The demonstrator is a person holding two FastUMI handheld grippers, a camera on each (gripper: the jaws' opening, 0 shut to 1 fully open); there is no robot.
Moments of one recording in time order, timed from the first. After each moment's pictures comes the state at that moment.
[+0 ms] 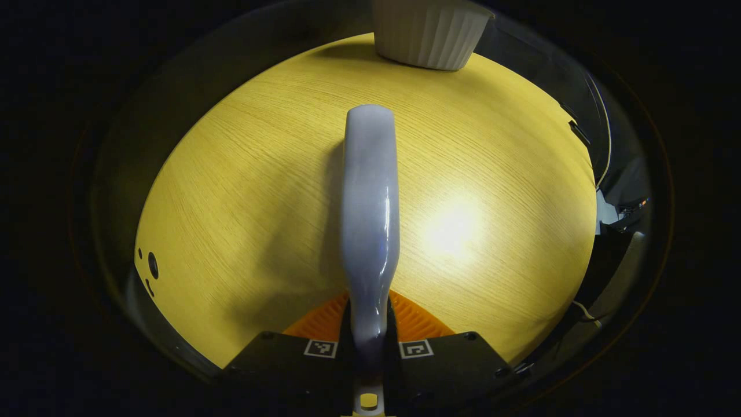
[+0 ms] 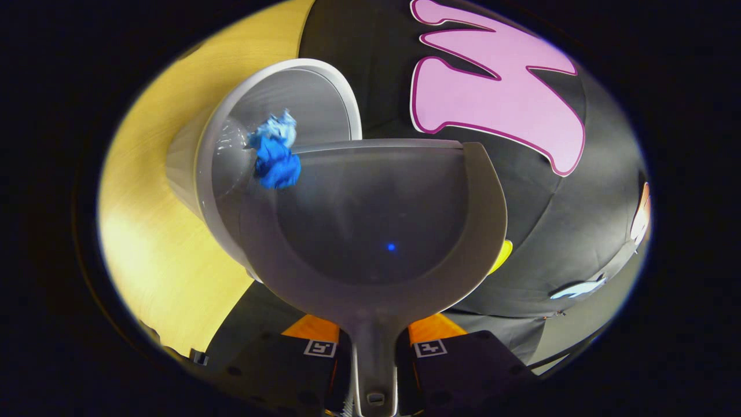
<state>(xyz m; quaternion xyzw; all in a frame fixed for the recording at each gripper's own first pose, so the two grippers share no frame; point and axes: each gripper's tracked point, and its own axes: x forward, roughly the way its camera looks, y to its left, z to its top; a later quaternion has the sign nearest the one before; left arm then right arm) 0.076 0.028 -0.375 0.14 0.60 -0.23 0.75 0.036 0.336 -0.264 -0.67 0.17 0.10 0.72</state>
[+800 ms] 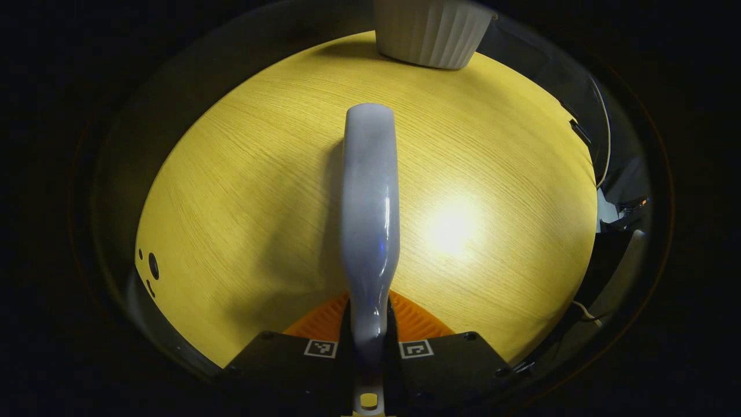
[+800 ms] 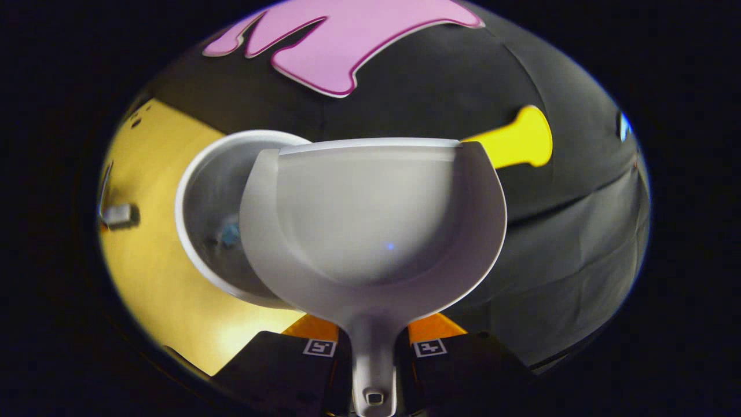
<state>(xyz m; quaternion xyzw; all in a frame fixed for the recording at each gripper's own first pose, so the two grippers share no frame) 0.076 0.028 -0.375 0.14 0.61 -0.23 0.75 0.016 0.343 -0.275 -0.26 0.37 0.12 0.88</state>
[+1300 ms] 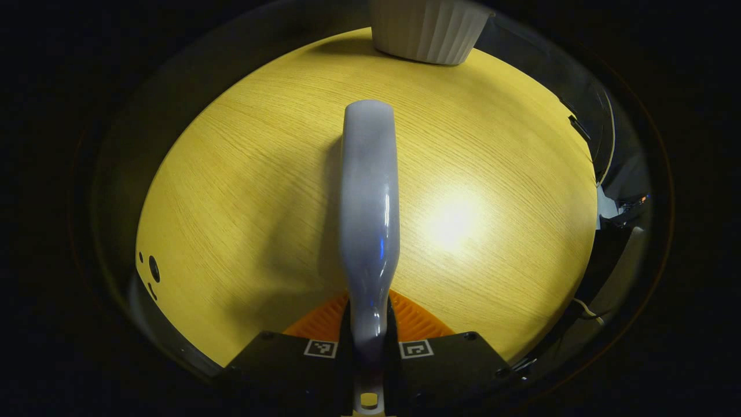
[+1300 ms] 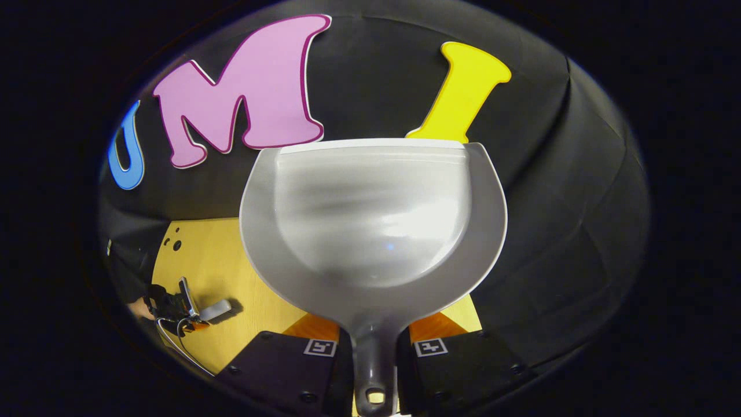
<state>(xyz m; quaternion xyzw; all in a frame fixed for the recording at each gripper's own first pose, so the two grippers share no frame) 0.075 0.030 -0.374 0.15 0.62 -0.23 0.74 0.009 0.360 -0.268 0.02 0.39 0.17 0.91</state>
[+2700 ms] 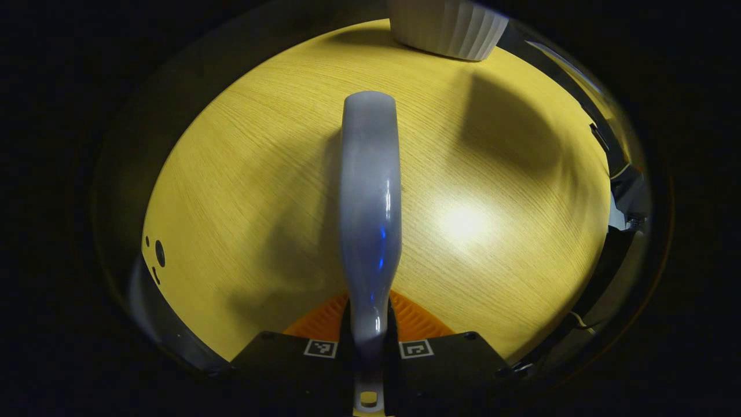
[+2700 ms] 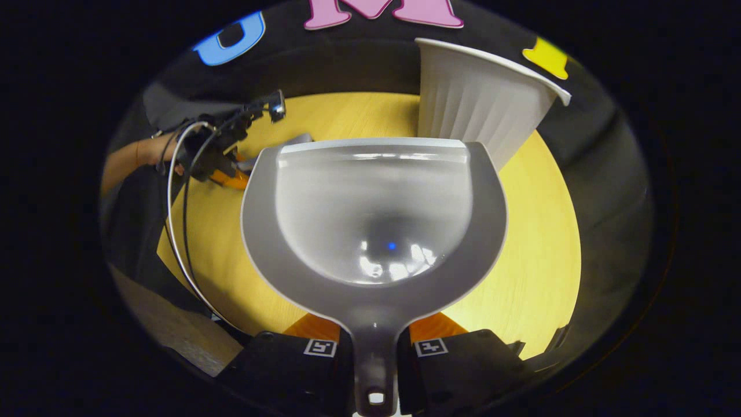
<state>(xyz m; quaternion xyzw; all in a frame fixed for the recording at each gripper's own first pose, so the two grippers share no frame) 0.071 0.028 -0.374 0.15 0.65 -0.17 0.73 -0.267 0.455 -0.457 -0.04 0.51 0.37 0.78</state>
